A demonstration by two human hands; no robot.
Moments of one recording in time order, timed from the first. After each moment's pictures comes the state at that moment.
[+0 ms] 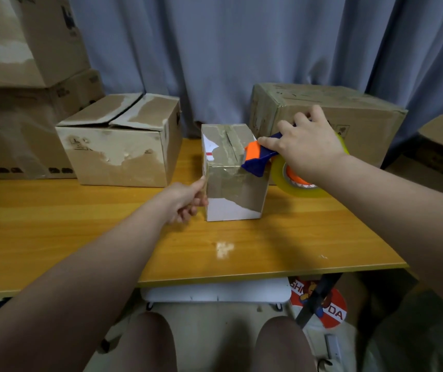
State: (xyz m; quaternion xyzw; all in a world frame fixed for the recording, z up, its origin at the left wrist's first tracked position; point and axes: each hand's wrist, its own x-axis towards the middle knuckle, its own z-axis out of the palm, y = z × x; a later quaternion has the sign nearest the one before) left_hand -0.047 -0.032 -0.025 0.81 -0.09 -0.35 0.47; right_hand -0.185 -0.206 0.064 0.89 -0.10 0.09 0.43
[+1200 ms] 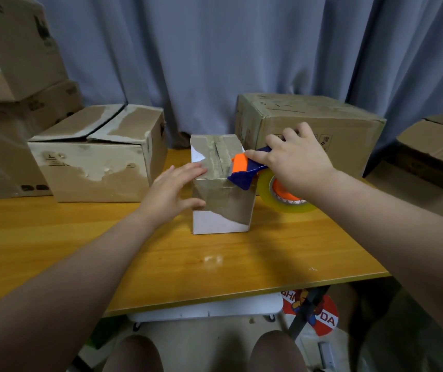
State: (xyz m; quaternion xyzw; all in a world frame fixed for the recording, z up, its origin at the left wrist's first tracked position) left_hand -0.003 -0.043 -0.043 0.79 -0.53 0.12 0.29; right_hand -0.185 -0.214 0.062 0.91 -0.11 0.10 0.38
